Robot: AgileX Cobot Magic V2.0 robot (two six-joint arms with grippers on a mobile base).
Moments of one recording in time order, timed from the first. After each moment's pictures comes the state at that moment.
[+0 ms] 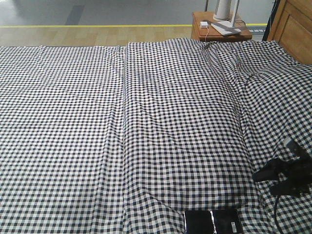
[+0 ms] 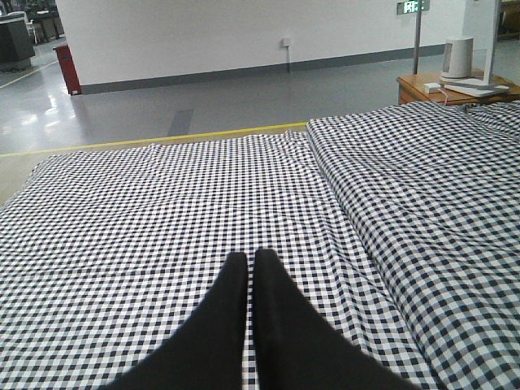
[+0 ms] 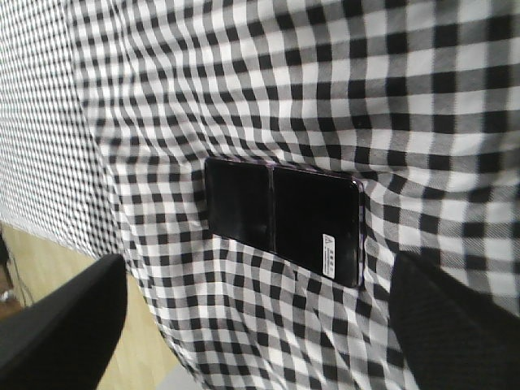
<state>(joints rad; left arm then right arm) 0.04 -0.01 0.03 0.06 0.19 0.04 -0.50 2.40 -1.24 0.87 1.02 -1.03</state>
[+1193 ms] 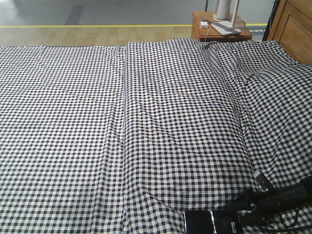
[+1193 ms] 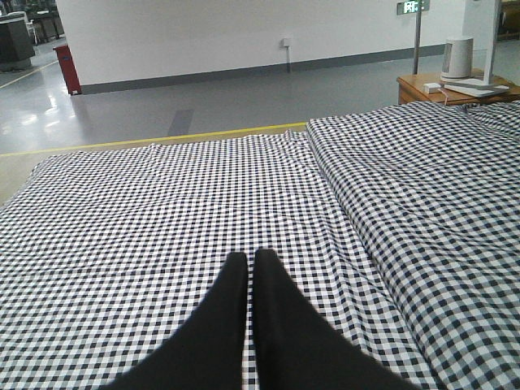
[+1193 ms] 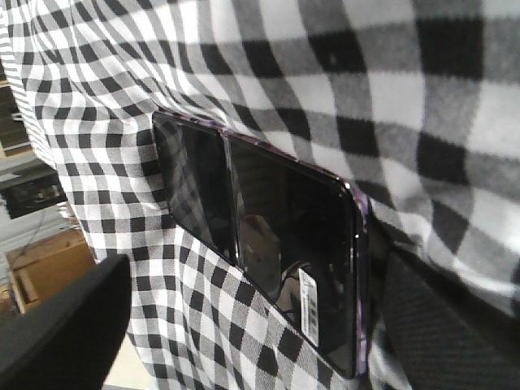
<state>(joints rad) 0.04 -0.01 0.03 0.06 0.19 0.04 -0.44 2.81 -1.38 0.98 1.05 -1.16</state>
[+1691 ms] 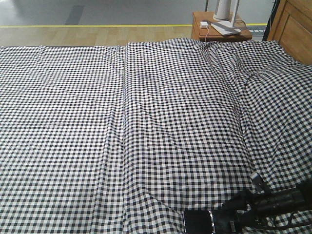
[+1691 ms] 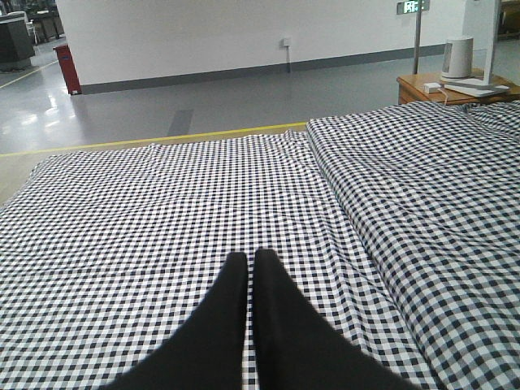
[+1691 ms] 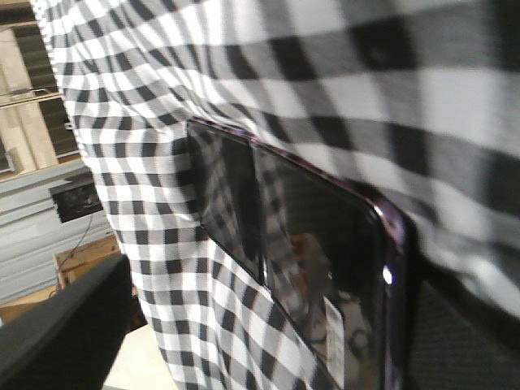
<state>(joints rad) 0.04 -0.01 0.03 0.06 0.19 0.04 -0.42 2.86 -1.38 1.08 1.11 -1.22</state>
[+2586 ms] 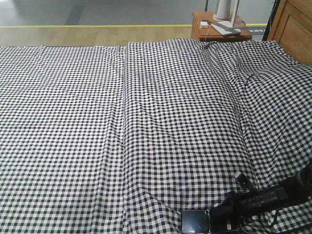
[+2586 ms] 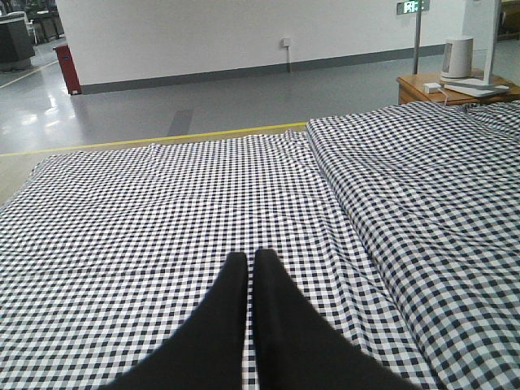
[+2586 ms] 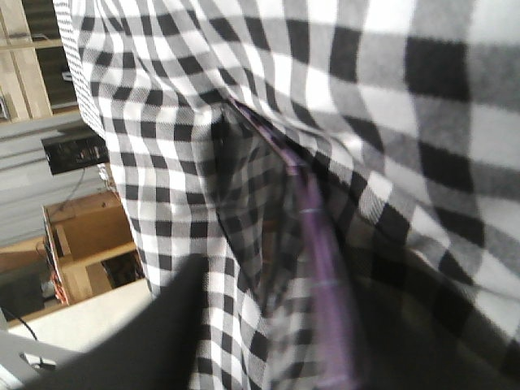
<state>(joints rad) 0.04 -0.01 0.03 0.06 0.19 0.04 -0.30 2.86 -1.38 1.11 1.13 -1.27</state>
